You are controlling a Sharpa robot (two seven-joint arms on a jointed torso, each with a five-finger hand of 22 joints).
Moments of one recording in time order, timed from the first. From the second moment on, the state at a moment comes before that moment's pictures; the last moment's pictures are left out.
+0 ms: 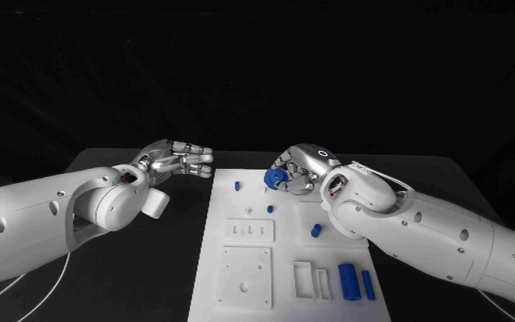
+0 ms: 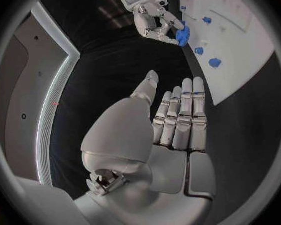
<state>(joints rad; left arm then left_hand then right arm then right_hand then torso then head) 1.44 -0.91 -0.21 1.45 -0.10 -0.18 0.25 1.40 0.01 0.02 -0.10 0.05 0.97 0.16 0.06 0.07 1.09 0.14 0.06 0.06 1.21 0.10 0.10 0.07 0.08 1.00 0.08 0.38 0.11 1.09 -0.67 0.21 1.51 -1.75 -0.34 -0.29 1.22 -0.18 0.47 -0.13 0.34 1.12 0.09 0.06 0.07 1.29 -0.01 1.16 1.21 1.46 -0.07 1.13 1.16 0.08 1.47 -0.09 0.71 1.31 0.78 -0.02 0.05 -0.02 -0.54</state>
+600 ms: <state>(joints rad) 1.44 -0.90 -0.21 1.45 -0.10 -0.18 0.25 1.40 0.01 0.02 -0.10 0.05 0.97 0.16 0.06 0.07 1.09 0.14 0.06 0.06 1.21 0.10 0.10 0.07 0.08 1.00 0.08 0.38 0.11 1.09 -0.57 0.16 1.42 -1.80 -0.35 -0.30 1.22 -0.19 0.47 -0.12 0.34 1.12 0.09 0.06 0.07 1.29 -0.01 1.16 1.21 1.46 -0.07 1.13 1.16 0.08 1.47 -0.09 0.71 1.31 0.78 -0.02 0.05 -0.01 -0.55</state>
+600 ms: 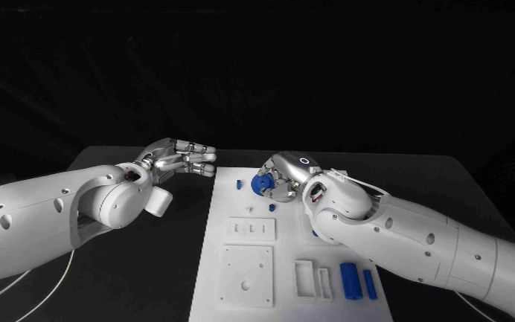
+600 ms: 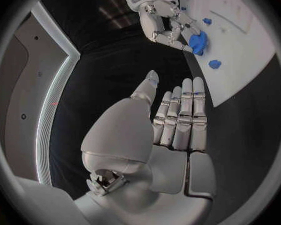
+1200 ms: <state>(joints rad) 1.44 -0.90 -0.21 1.45 -0.10 -0.18 0.25 1.40 0.01 0.02 -0.10 0.05 0.97 0.16 0.06 0.07 1.09 0.14 0.06 0.06 1.21 0.10 0.10 0.07 0.08 1.00 0.08 0.38 0.11 1.08 -0.55 0.16 1.39 -1.81 -0.35 -0.30 1.22 -0.19 0.47 -0.12 0.34 1.12 0.09 0.06 0.07 1.29 -0.01 1.16 1.21 1.46 -0.07 1.13 1.16 0.08 1.47 -0.09 0.71 1.31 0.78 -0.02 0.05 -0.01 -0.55</state>
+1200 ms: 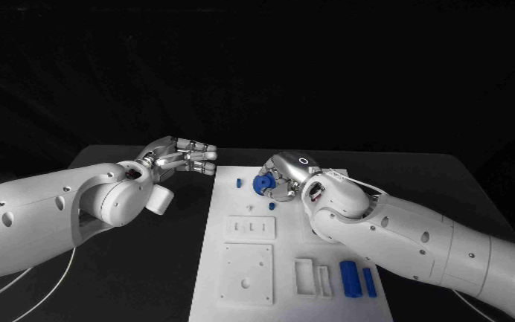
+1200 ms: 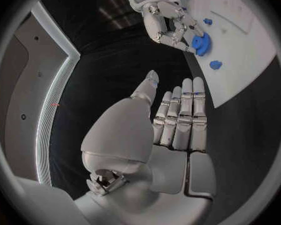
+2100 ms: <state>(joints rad) 1.44 -0.90 -0.21 1.44 -0.10 -0.18 0.24 1.40 0.01 0.02 -0.10 0.05 0.96 0.16 0.06 0.07 1.09 0.14 0.06 0.06 1.21 0.10 0.10 0.07 0.08 0.99 0.09 0.38 0.11 1.07 -0.56 0.15 1.37 -1.80 -0.34 -0.30 1.17 -0.19 0.38 0.02 0.24 1.07 0.09 0.06 0.07 1.29 -0.01 1.14 1.19 1.46 -0.07 1.12 1.14 0.08 1.47 -0.09 0.69 1.31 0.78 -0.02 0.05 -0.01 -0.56</state>
